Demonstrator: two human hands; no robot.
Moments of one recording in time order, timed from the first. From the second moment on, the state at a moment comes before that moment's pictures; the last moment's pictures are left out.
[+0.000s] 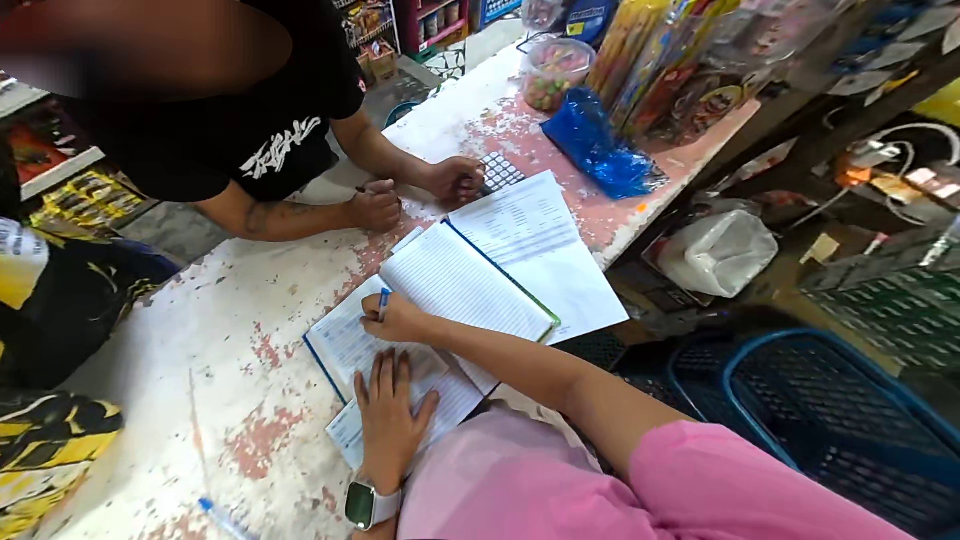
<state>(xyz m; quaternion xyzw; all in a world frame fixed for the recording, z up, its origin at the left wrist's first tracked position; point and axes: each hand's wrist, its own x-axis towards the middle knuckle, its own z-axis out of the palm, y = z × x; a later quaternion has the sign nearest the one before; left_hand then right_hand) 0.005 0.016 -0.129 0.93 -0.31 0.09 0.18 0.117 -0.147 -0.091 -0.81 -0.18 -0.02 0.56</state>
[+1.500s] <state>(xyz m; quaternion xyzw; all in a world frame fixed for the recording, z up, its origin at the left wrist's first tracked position) 0.004 0.015 -0.126 0.93 -0.32 0.09 0.16 0.036 -0.250 -0.015 -0.94 0.18 0.19 0.20</state>
